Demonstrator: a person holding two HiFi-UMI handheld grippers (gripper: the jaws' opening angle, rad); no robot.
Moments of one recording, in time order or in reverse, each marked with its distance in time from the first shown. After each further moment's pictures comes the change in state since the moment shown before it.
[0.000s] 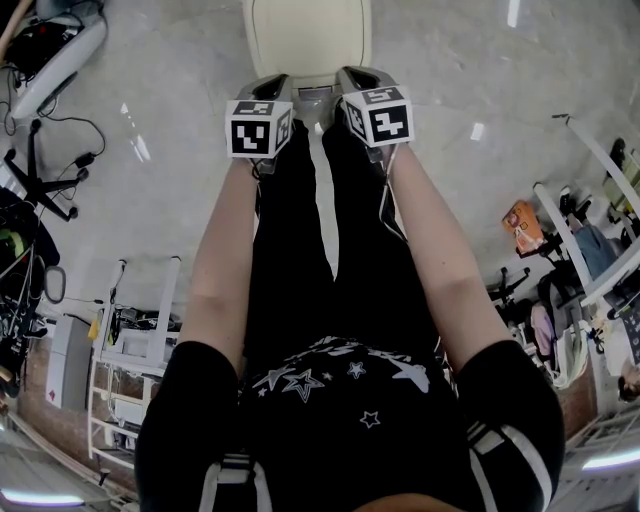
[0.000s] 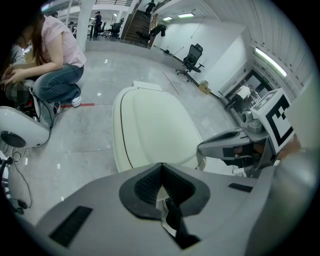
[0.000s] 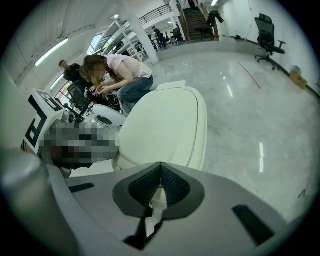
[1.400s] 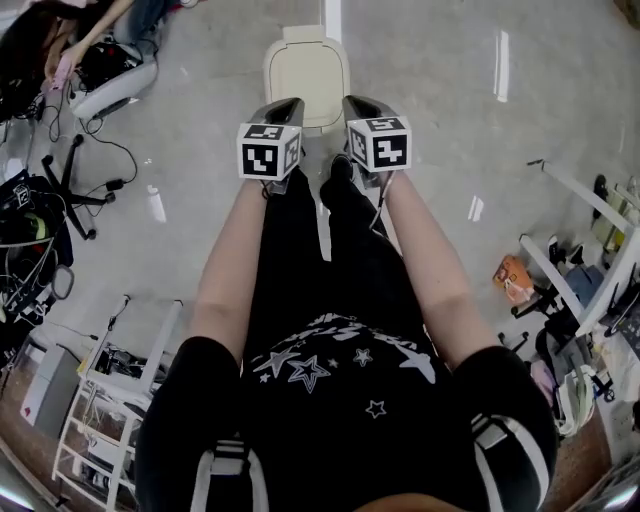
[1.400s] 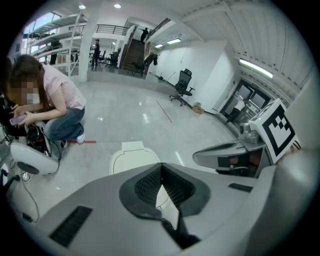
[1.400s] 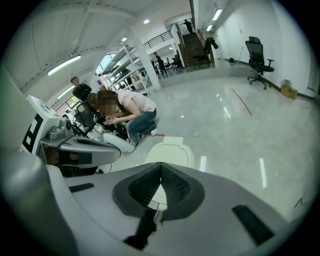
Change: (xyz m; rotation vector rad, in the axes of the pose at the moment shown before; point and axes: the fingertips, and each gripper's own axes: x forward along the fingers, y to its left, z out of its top) left arm -0.123 -0.093 0.119 0.071 -0.280 0.027; right arm -0.147 0.015 0.088 -0.016 -0.265 0.012
